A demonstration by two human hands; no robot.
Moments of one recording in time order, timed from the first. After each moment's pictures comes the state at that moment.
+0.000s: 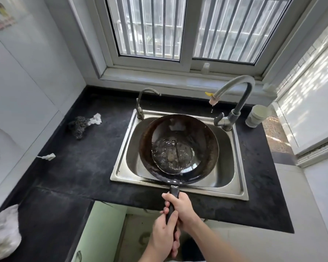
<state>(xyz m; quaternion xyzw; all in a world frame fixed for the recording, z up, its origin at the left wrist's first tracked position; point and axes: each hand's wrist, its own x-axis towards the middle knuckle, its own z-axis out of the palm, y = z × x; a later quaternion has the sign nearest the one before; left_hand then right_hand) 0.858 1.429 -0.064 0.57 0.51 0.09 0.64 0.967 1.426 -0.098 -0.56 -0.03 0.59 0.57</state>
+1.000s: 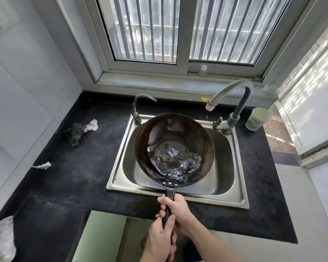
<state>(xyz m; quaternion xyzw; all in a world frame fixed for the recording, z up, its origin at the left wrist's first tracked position) 0.875 1.442 -0.066 0.63 0.55 0.09 0.55 0.987 1.443 -0.098 -0.54 -0.06 0.62 0.56</state>
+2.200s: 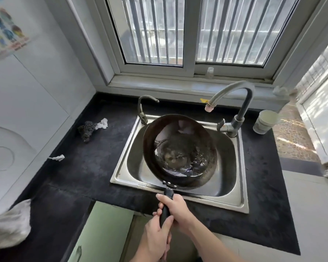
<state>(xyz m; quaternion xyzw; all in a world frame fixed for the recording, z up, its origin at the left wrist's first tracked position) 0.883 1.422 -0.062 0.63 0.57 0.09 0.52 0.999 1.431 -0.094 -0.53 -0.06 0.66 0.53</state>
